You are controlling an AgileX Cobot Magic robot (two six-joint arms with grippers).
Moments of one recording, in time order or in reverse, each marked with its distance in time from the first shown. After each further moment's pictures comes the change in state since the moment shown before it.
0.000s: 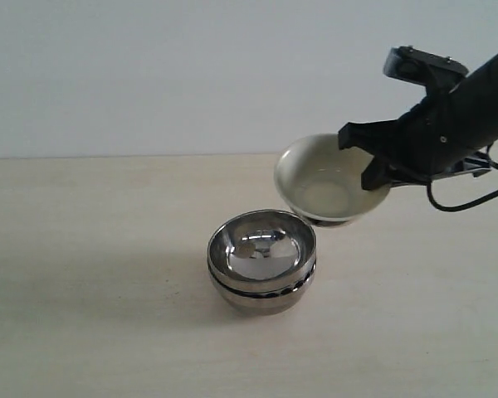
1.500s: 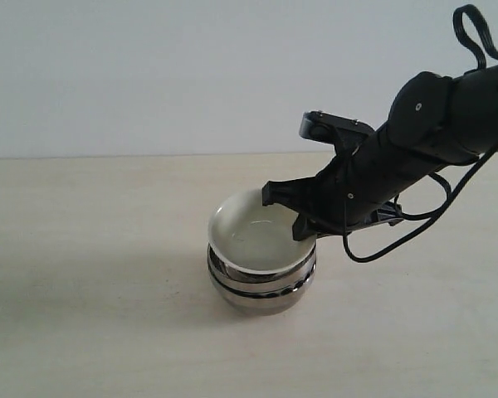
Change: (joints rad) left arm 0.000 0.000 0.000 0.000 0.000 0.000; right arm 0.198 0.185 -0.011 0.068 -0.110 0.030
